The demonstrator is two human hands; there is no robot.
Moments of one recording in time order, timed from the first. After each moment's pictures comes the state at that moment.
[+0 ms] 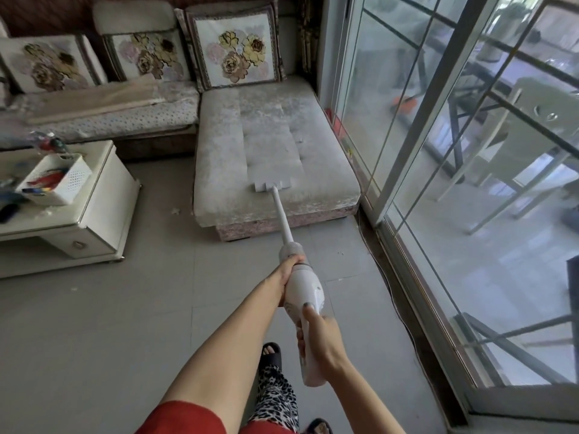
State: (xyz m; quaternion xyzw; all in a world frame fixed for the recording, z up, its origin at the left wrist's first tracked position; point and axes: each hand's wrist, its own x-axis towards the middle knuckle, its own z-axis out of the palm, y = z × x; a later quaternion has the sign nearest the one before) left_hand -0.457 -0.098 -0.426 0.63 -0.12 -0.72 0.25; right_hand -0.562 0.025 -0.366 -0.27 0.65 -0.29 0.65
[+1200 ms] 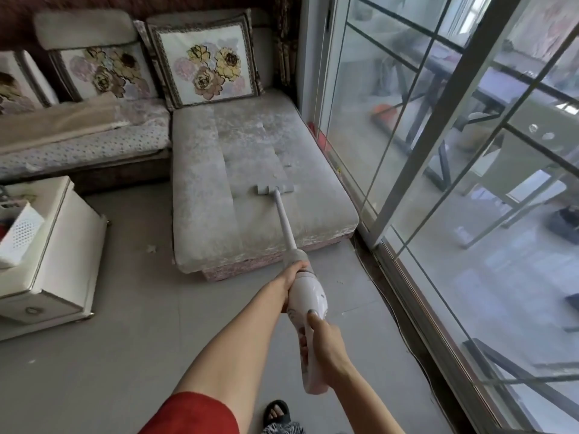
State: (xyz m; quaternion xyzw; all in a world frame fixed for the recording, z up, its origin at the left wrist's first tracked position) left_hand -0.385 -0.312 -0.427 0.64 -0.15 -0.74 0.15; right_hand -0.473 -0.182 -0.368 -0.17 0.68 -0.31 0.64
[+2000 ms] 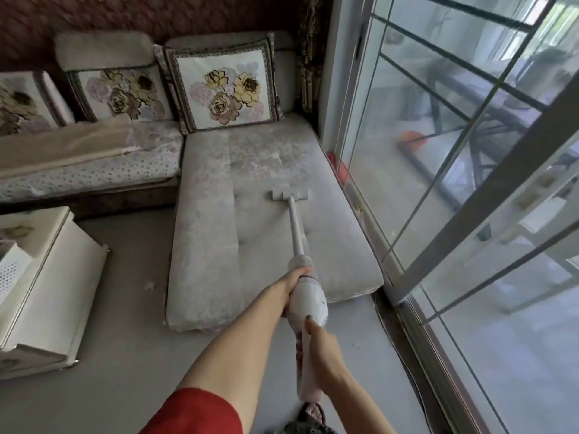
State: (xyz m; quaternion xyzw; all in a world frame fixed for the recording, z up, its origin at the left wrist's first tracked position) left_hand -0.352 -0.597 -0.441 0.64 -0.15 -0.73 0.20; right_hand -0.446 -0.464 -0.379 -0.19 0.66 -0.29 0.66
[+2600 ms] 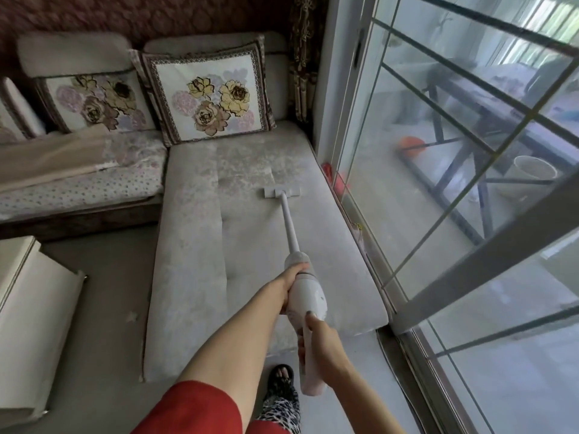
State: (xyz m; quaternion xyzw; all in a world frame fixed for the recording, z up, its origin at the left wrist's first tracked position) left_hand -0.338 -0.783 -0.438 0.67 -0.13 -0.71 0.16; right_hand -0.439 -0.654 -0.364 -0.23 0.67 -0.27 0.65
